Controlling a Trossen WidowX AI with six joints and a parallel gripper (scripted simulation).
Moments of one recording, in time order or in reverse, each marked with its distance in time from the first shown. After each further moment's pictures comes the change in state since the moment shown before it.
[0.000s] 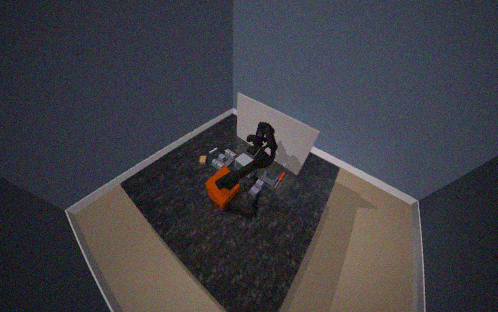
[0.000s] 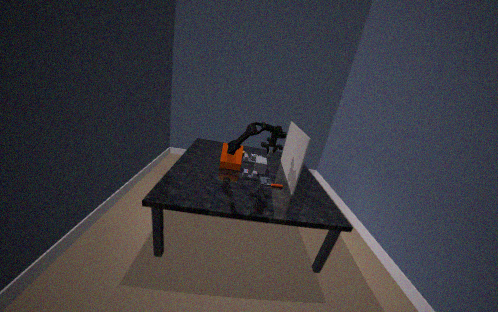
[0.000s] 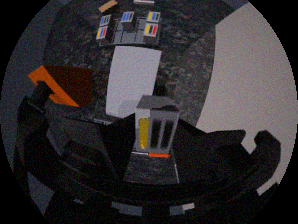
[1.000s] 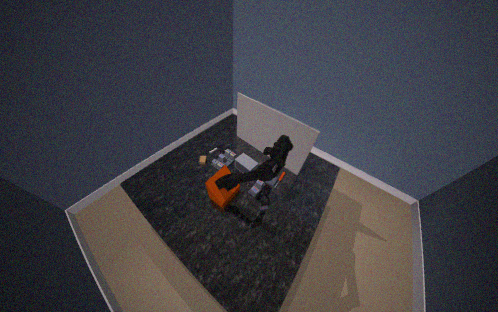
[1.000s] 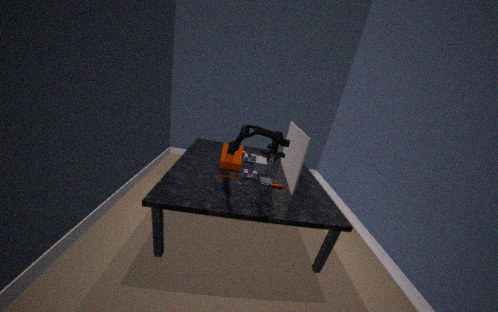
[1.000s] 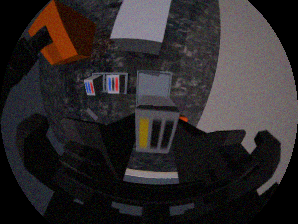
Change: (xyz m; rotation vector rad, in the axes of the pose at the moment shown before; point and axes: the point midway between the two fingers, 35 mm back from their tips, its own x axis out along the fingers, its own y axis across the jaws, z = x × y) arm -0.001 0.021 -0.158 0.015 0.098 0.005
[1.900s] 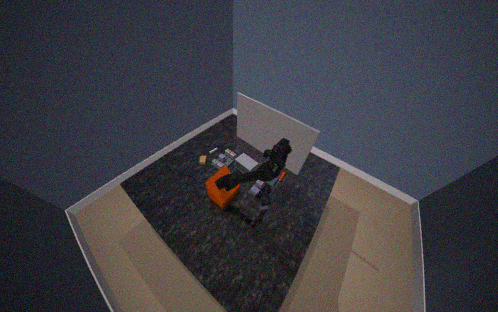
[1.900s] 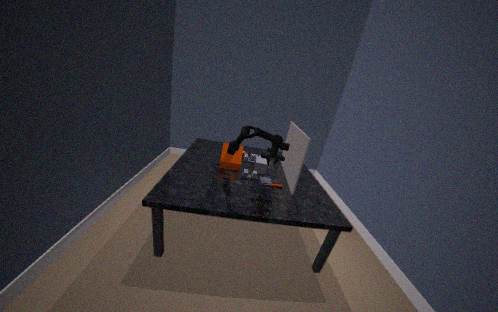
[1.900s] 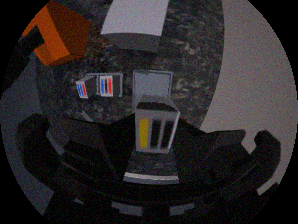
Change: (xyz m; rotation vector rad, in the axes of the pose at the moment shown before) arm 0.028 -0.005 0.001 0.000 0.001 0.001
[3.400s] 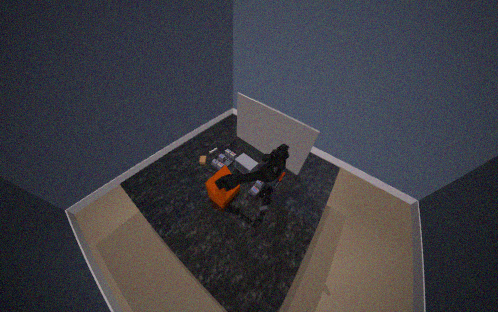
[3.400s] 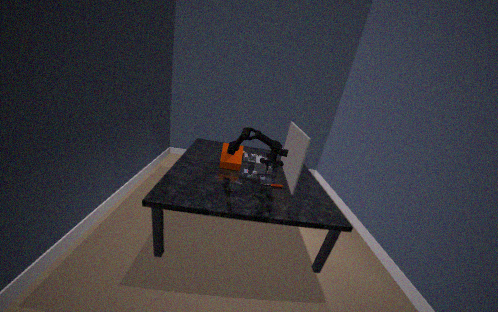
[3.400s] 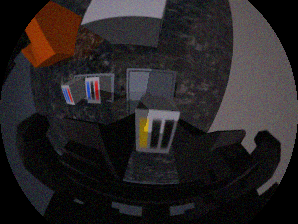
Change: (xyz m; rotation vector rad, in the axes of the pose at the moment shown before) arm 0.046 -0.003 0.000 0.001 -0.002 0.000
